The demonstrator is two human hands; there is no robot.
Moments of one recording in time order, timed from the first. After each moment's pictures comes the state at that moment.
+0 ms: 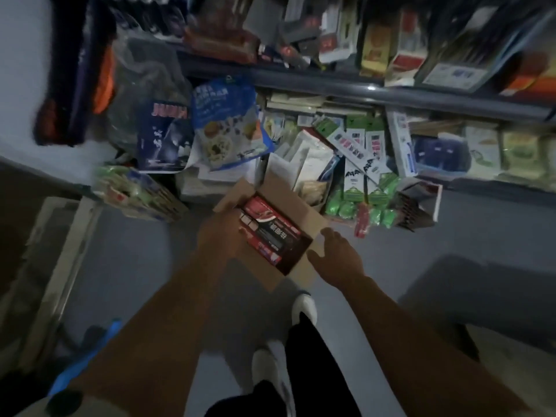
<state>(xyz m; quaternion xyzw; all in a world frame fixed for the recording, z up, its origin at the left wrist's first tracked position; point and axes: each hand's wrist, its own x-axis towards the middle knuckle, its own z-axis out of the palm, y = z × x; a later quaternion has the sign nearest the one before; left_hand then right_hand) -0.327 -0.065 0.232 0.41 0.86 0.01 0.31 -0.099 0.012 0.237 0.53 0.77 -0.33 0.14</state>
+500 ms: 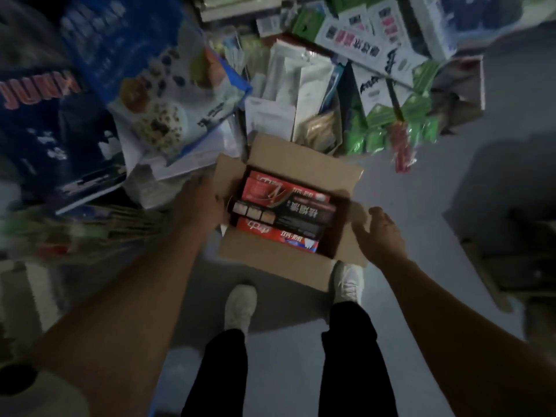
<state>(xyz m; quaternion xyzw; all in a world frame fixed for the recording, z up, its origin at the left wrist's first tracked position) -0.456 0.021 0.051 0.54 0.78 -0.09 0.28 -0.139 0.006 0.050 0.76 0.54 -0.34 0.13</state>
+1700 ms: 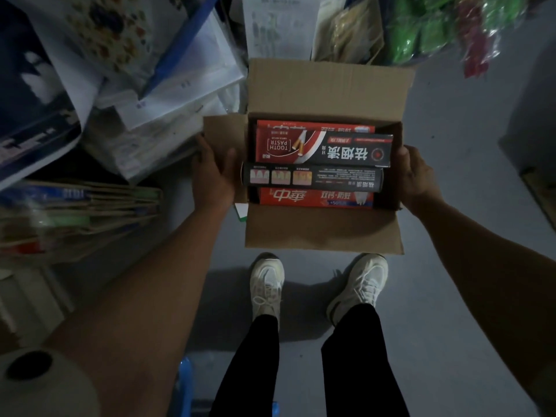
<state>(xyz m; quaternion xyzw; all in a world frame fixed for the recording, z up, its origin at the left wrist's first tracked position) -0.473 -0.028 -0.075 0.40 0.81 0.12 0.40 -0.154 -0.035 -0.079 0.79 0.47 -0.38 -0.07</state>
